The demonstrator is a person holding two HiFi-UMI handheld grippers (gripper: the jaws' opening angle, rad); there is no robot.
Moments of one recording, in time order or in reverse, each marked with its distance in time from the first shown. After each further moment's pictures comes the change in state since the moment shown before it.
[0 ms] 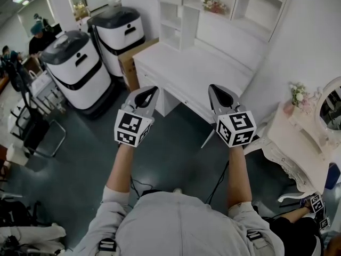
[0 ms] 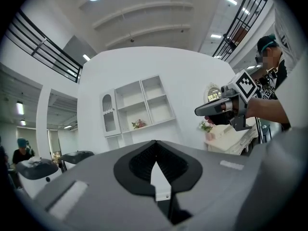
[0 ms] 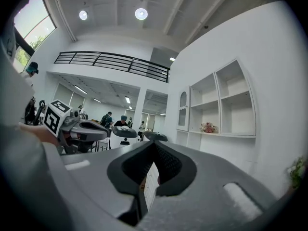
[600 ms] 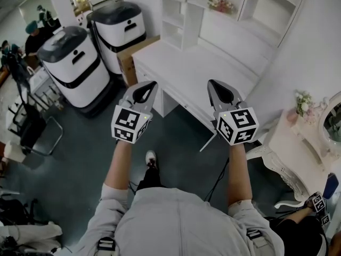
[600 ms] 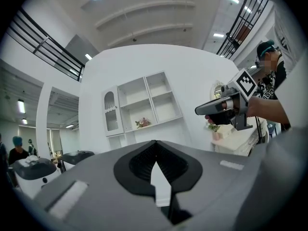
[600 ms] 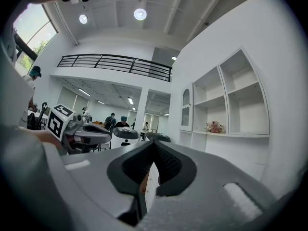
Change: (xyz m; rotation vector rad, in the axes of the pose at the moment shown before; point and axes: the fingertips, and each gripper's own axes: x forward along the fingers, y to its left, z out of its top) left arm 0.061 0.039 -0.015 -0.011 -0.005 0.029; right arm 0.064 -0.035 -0.003 0.008 -0.010 0.063
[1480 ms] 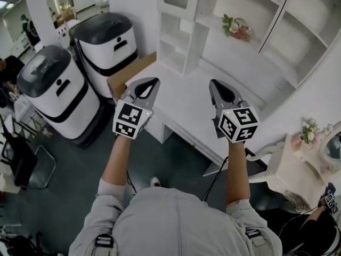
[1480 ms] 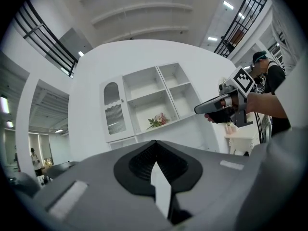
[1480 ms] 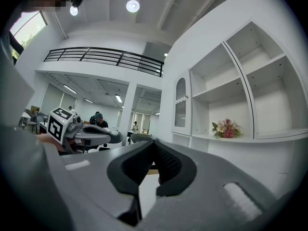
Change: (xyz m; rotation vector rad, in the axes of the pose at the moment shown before) left arm 0.196 0.230 -0.037 0.058 -0.058 -0.094; right arm 0.270 -0.097 0.013 0.031 0.004 -0.106
